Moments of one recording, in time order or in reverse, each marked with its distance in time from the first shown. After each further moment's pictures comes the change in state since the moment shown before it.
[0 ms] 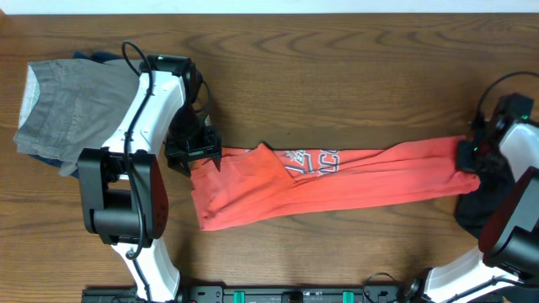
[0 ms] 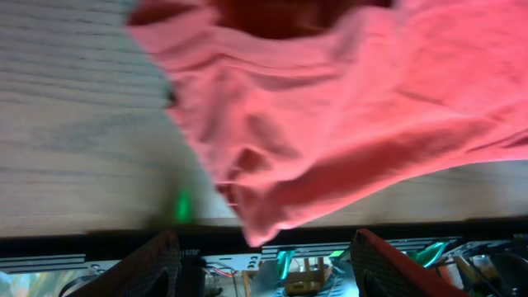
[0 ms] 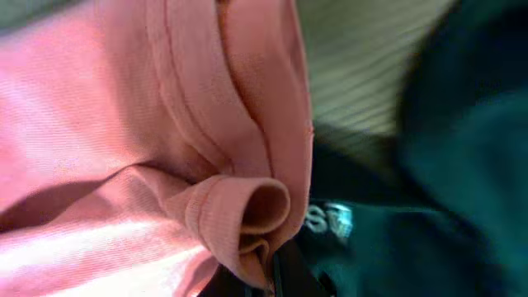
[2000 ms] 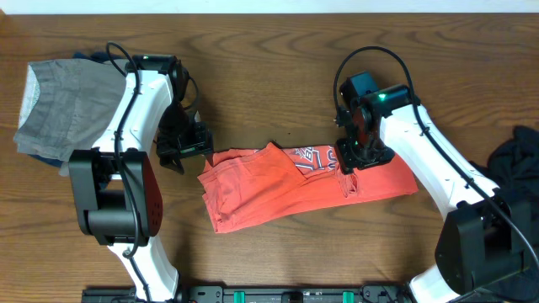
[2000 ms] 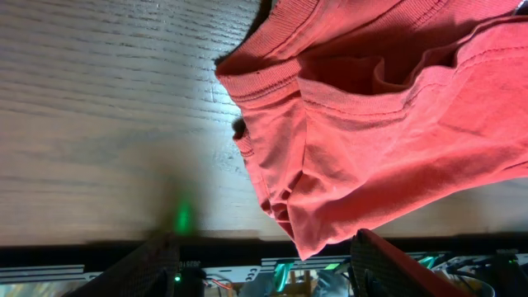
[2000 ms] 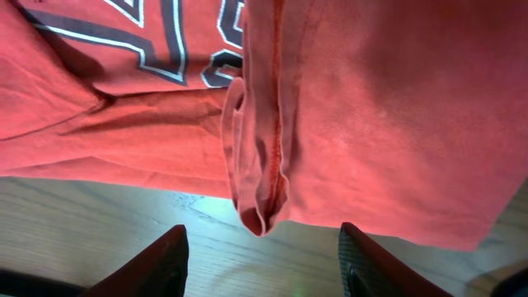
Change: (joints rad) left arm 0.058 0.000 0.000 0.031 0.000 0.000; right arm 0.814 -0.077 0.160 -0.413 -0.161 0.252
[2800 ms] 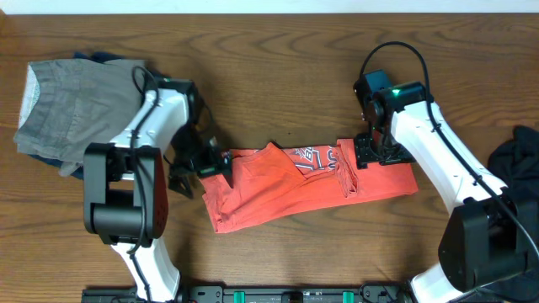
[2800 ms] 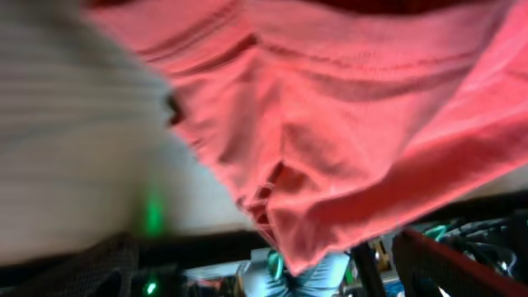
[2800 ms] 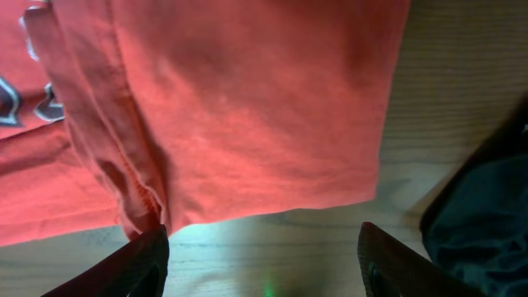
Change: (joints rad) left arm -0.062 0.000 -0.238 0.116 0.109 0.057; right arm -0.074 0.000 0.000 -0.037 0.227 0.151
